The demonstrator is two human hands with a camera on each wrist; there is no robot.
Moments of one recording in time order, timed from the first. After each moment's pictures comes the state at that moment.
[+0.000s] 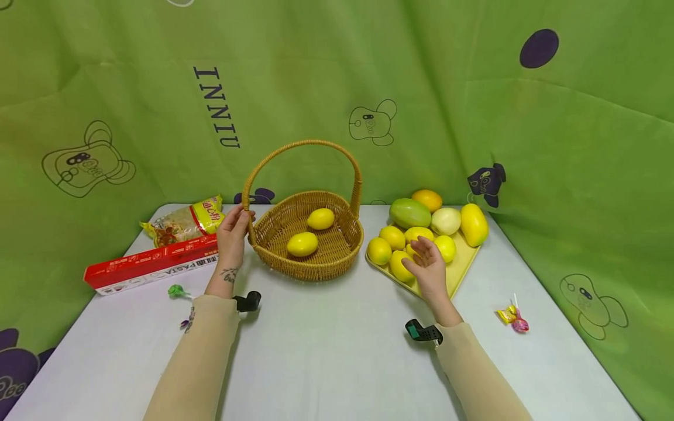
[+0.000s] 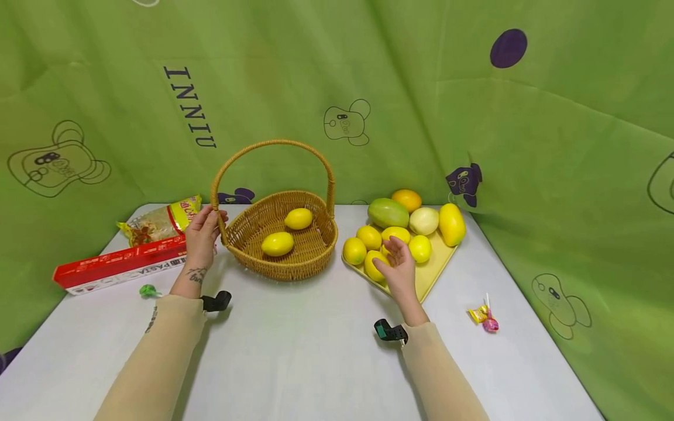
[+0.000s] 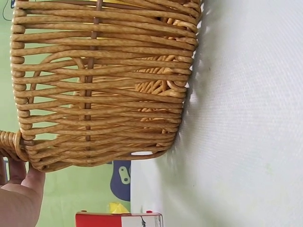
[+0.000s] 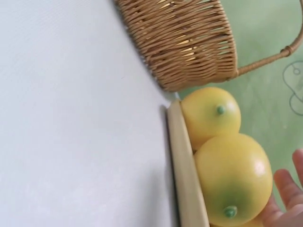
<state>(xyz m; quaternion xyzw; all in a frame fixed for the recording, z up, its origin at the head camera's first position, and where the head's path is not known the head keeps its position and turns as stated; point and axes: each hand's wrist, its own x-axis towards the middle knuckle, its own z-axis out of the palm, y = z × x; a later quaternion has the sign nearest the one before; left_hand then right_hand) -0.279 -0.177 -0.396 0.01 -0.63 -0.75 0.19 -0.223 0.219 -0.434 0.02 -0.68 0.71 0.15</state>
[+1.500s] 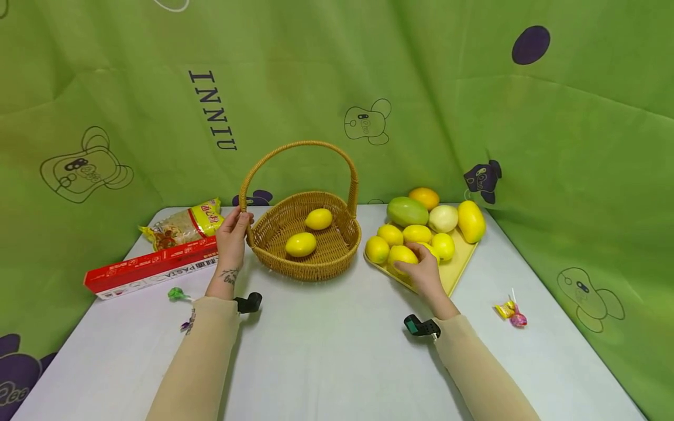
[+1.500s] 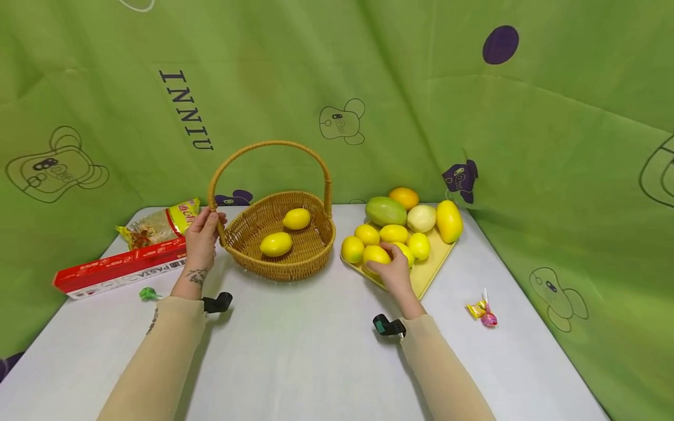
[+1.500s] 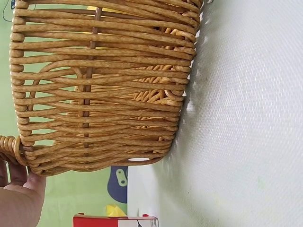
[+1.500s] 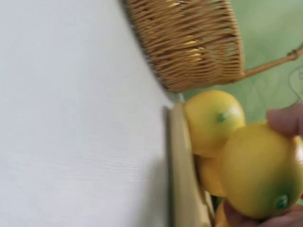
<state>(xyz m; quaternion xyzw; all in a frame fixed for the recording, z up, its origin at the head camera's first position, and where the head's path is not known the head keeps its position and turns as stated) -0.281 -0.174 -0.396 0.03 -0.64 -0.74 0.19 -0.228 0.221 -0.432 -0.06 -0.79 0.61 0.05</state>
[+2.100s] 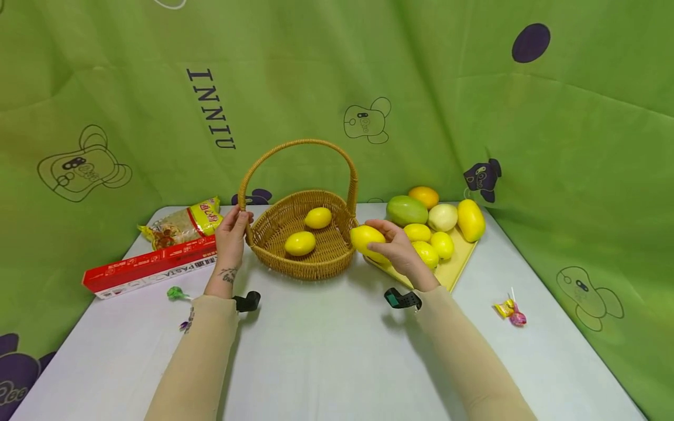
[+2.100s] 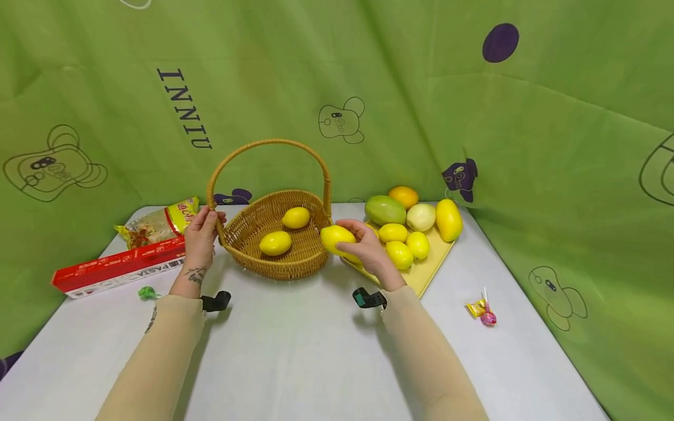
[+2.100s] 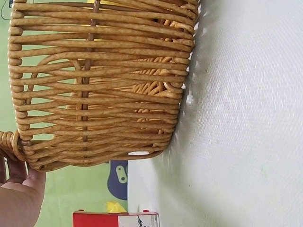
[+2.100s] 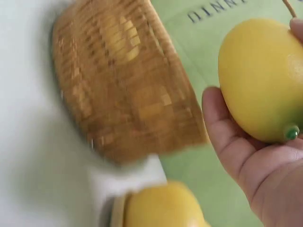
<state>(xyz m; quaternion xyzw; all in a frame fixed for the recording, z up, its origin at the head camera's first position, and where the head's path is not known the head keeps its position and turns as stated) -0.281 -0.175 -0.395 0.03 -0.66 -0.73 0.18 -0.252 0.177 -0.387 0.17 -0.65 0.73 -0.07</state>
